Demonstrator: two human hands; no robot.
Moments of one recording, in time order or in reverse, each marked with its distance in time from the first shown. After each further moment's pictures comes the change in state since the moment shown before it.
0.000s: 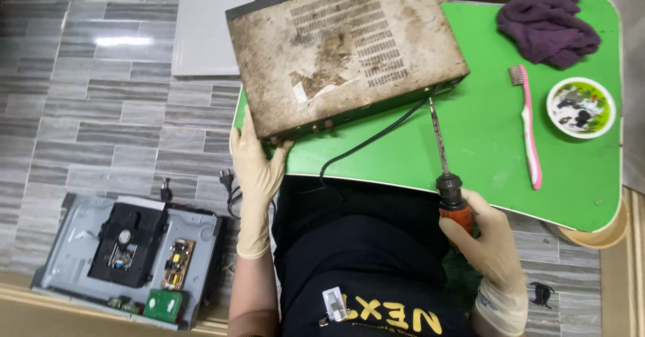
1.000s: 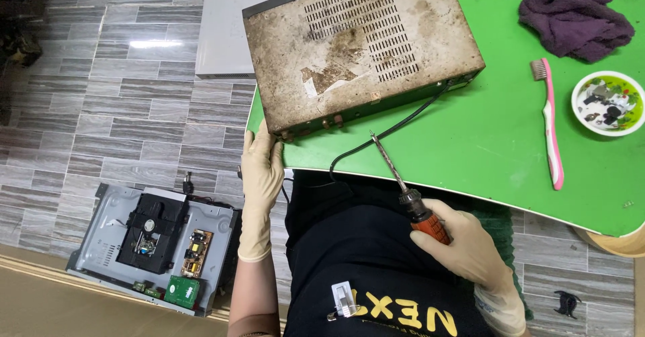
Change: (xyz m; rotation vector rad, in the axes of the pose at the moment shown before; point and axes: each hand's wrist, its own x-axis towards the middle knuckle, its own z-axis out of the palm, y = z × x) left_hand -0.018 -0.013 -0.008 -0.047 -0.104 -0.076; right_hand 0.001 -0.005 0.025 -0.202 -0.279 -0.029
